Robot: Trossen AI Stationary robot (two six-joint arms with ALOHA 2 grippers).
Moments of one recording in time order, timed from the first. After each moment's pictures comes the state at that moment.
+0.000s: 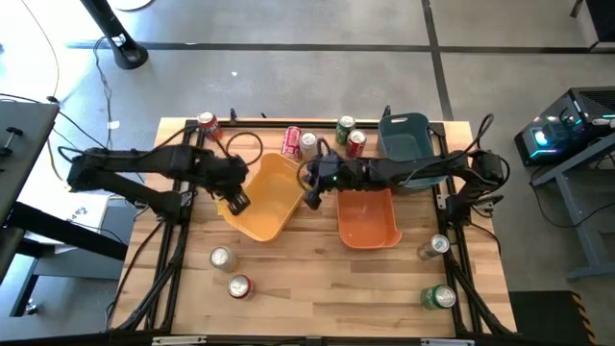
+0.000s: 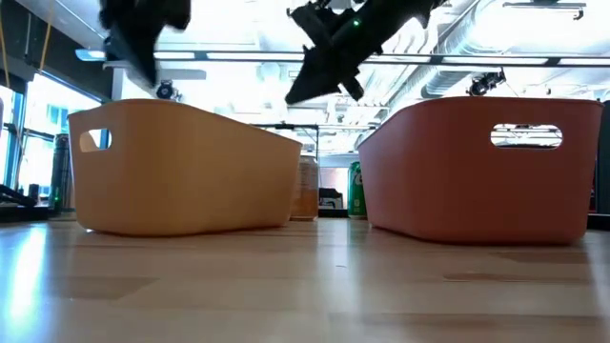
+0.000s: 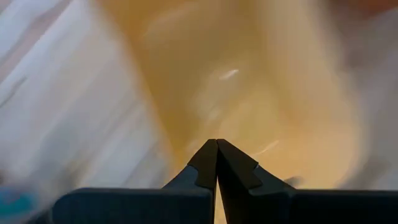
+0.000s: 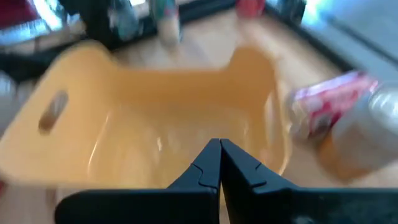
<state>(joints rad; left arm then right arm) 0.02 1.17 1.14 -1.19 -0.16 -0.61 -0.04 1.72 1.28 -0.20 0.23 0.30</state>
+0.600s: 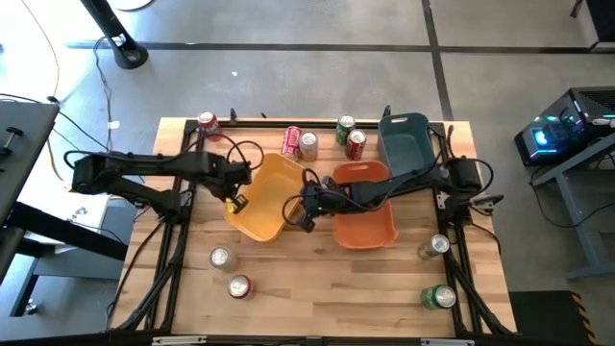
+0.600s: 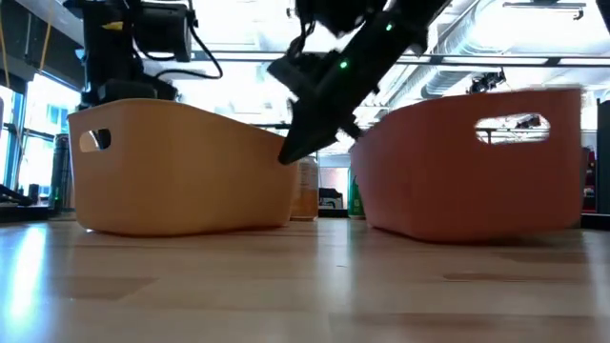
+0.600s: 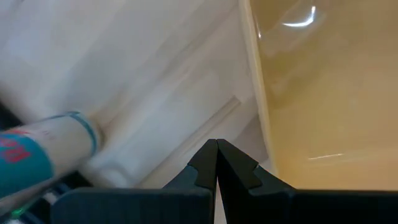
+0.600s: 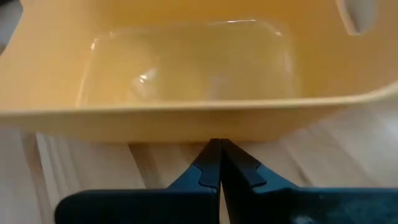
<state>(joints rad) 0.18 1.22 0.82 -1.09 -0.14 -0.61 0.06 1.91 1.28 -0.19 0.28 0.50</state>
